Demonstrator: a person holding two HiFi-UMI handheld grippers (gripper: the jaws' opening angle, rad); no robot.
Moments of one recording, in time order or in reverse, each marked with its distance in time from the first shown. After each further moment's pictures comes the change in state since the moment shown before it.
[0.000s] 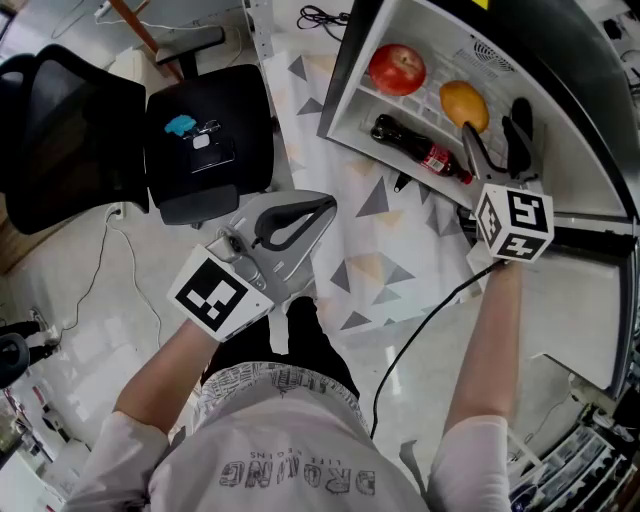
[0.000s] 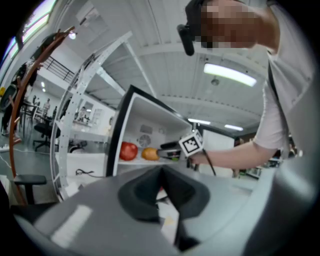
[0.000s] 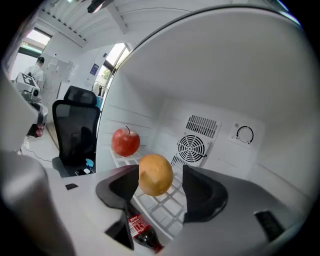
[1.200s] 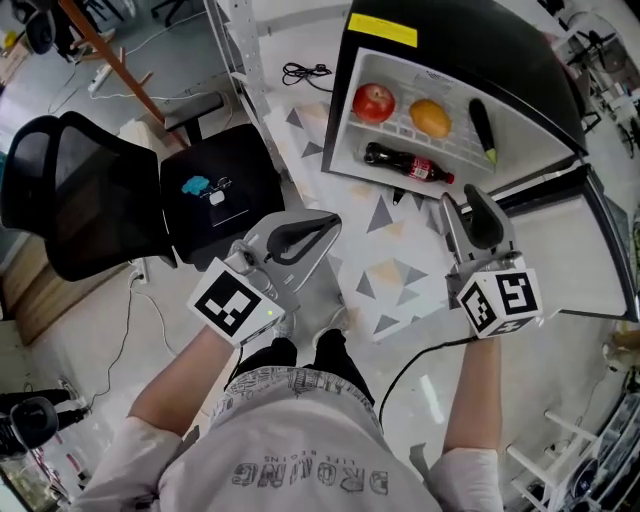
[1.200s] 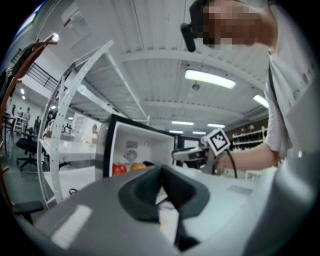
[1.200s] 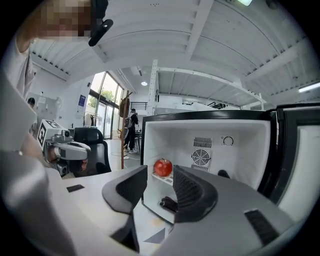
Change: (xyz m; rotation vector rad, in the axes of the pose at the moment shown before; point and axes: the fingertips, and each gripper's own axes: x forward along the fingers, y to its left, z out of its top) left arm -0.052 -0.027 0.060 0.143 -0.033 -0.169; right arm -0.154 0.094 0.068 0.299 -0.140 0.006
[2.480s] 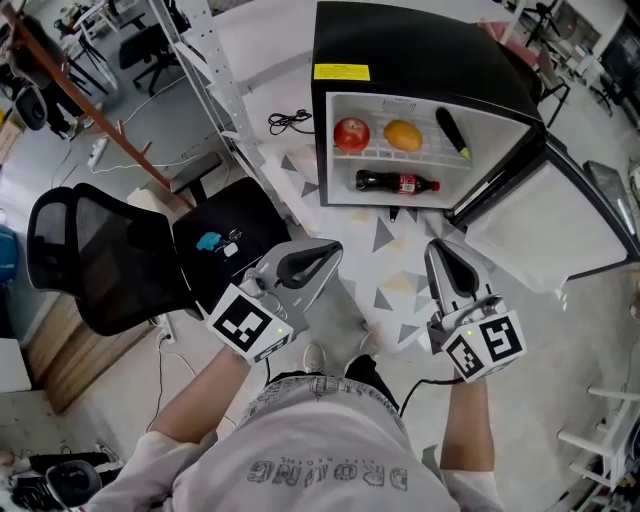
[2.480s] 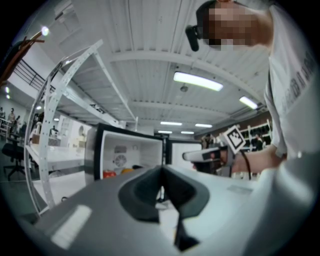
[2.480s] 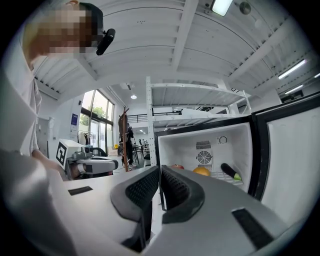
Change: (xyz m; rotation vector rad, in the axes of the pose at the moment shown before) left arm -0.018 -0.020 0.023 0.056 -0.003 -0.141; right arm -0.070 0.075 0.019 0.171 -0.120 -0.048
